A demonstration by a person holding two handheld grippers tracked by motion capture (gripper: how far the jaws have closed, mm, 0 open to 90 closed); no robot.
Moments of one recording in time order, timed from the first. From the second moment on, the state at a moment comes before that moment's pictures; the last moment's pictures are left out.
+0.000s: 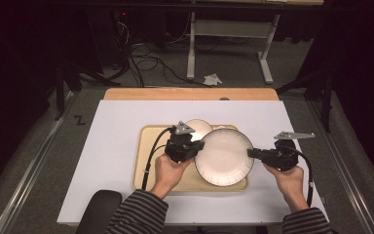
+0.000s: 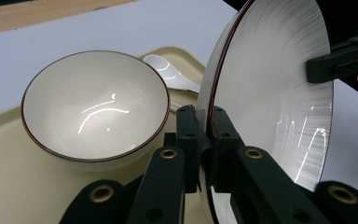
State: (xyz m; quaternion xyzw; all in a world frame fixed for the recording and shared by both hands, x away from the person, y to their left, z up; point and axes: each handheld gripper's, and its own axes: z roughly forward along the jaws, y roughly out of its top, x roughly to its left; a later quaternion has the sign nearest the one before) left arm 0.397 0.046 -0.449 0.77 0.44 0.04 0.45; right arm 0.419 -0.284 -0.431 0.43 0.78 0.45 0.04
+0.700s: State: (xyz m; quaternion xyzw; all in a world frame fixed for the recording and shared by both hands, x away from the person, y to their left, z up) left arm 0.399 0.060 -0.419 0.79 0.40 0.08 0.46; right arm 0.391 -0.269 -0.431 0.42 0.79 0.44 0.06
